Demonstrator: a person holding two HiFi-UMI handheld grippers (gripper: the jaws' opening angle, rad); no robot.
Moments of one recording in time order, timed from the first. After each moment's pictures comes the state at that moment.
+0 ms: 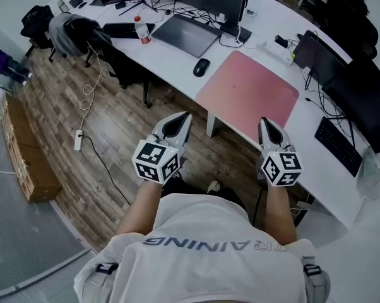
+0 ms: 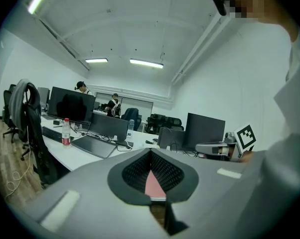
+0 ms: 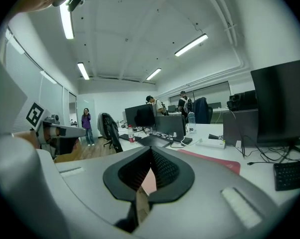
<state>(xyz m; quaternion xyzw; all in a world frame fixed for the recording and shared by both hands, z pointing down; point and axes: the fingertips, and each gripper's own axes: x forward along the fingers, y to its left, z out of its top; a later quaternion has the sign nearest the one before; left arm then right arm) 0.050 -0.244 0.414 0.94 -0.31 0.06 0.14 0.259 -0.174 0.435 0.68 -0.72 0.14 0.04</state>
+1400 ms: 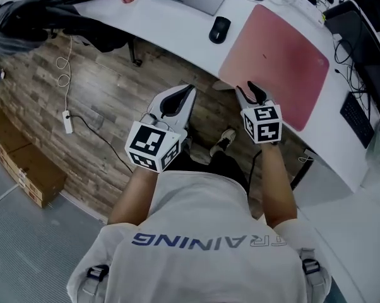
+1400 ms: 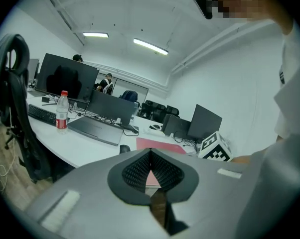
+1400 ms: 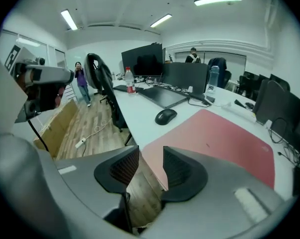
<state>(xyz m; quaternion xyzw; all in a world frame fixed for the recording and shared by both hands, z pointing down) 0.005 -0.404 0.506 0.95 -0.22 0.13 0.21 0.155 -0.350 0.626 0.63 -0.66 0.29 0.29</state>
